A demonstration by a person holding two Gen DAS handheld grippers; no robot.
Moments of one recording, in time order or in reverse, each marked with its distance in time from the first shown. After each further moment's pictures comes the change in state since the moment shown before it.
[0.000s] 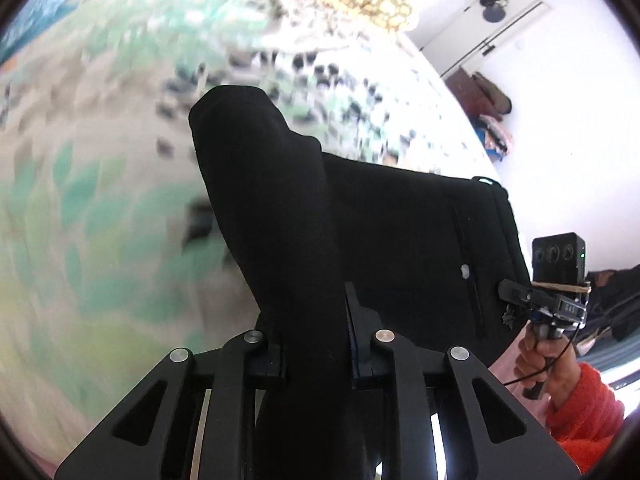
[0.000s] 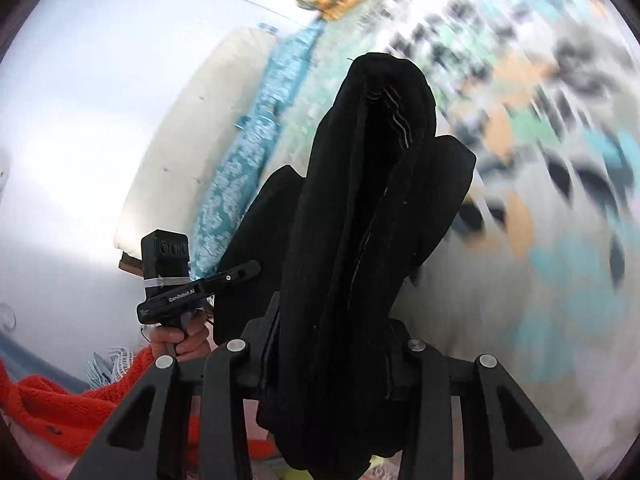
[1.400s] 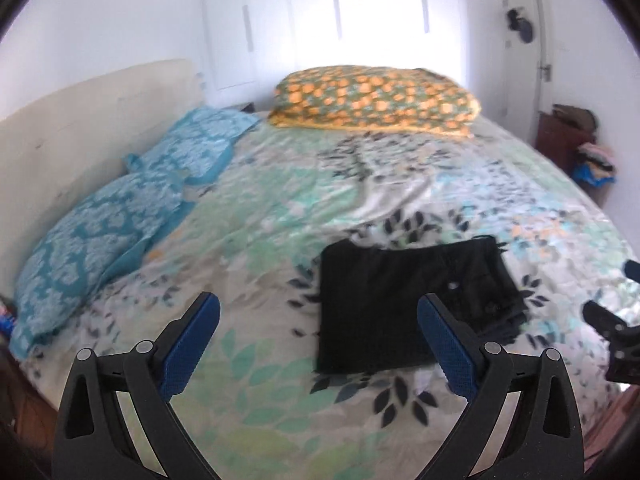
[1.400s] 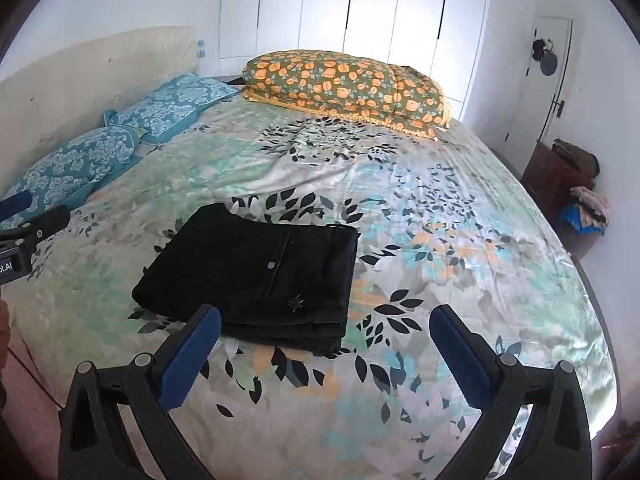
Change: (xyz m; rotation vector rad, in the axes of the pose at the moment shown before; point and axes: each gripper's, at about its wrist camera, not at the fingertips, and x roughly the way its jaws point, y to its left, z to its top) left arm -0.085 -0.104 0.027 0.200 -0.469 0.657; right arm -0.034 0.151 0.012 -0.423 -0.293 -0.962
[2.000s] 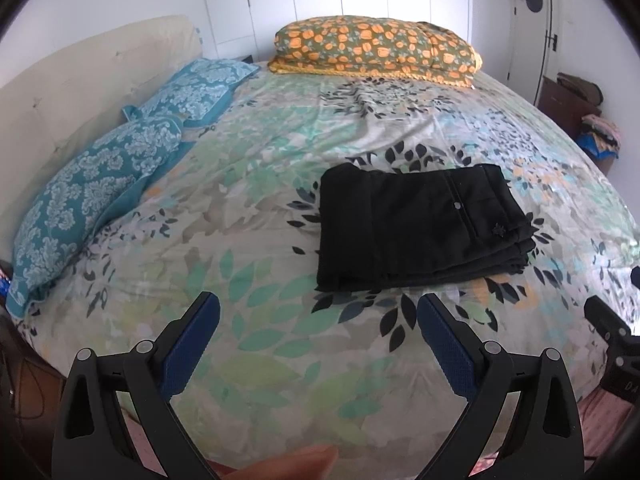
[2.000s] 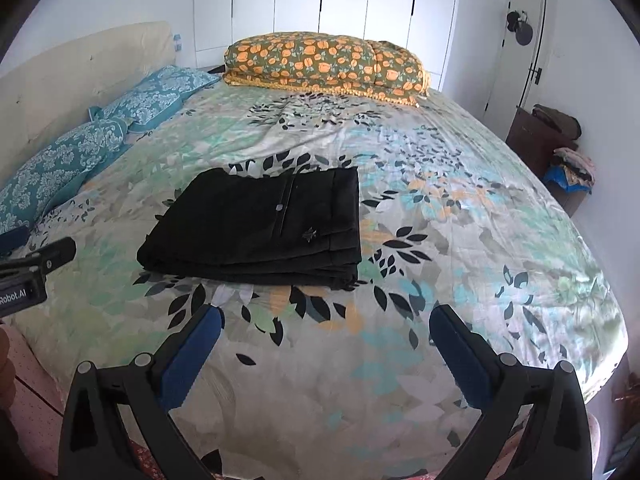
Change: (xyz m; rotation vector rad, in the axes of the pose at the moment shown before) left arm 0.003 0.002 -0.063 0.009 0.160 -0.038; right arm -0.010 0.029 -0.066 0.068 0.038 -0.053
